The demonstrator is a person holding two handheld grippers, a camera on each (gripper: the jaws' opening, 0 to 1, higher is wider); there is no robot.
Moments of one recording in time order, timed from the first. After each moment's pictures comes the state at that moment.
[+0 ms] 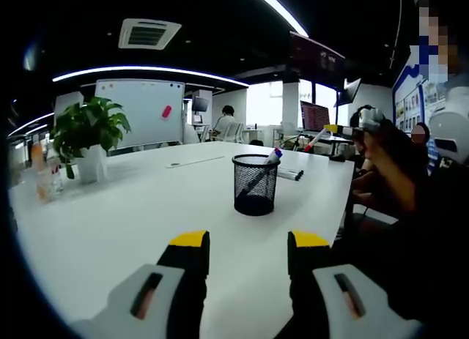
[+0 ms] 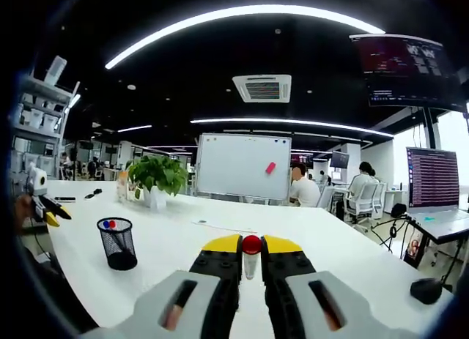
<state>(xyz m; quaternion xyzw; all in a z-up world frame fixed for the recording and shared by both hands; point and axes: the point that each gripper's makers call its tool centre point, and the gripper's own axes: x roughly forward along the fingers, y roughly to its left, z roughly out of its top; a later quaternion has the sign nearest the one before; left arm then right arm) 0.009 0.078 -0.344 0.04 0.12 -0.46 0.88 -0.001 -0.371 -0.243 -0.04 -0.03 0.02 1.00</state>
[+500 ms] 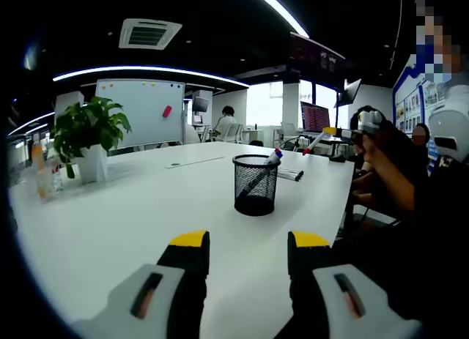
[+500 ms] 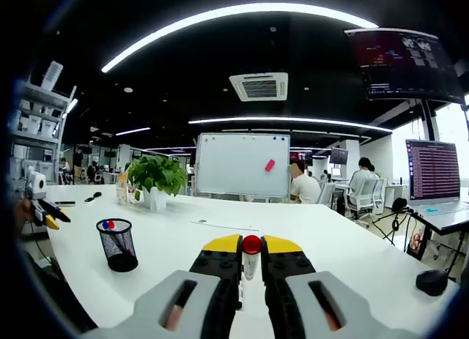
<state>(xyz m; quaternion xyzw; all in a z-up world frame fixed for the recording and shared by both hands) 0.009 0.080 -0.343 0.04 0.12 -0.46 0.88 0.003 -0.371 -0.252 -0.03 -0.02 0.02 1.00</state>
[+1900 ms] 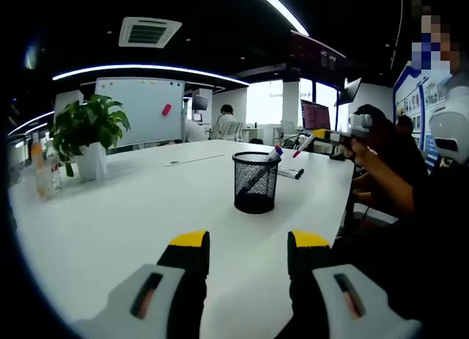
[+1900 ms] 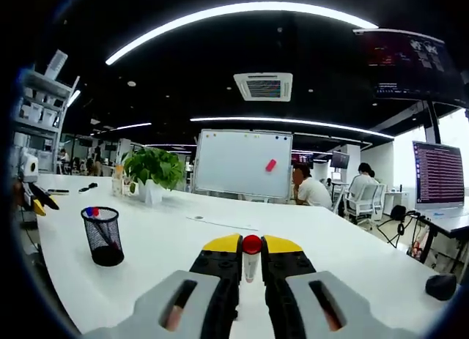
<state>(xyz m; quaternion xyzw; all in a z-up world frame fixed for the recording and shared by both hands) 0.010 0.078 -0.347 0.04 0.12 -0.46 0.88 0.043 -0.365 -0.272 -0.06 -0.02 0.02 1.00</state>
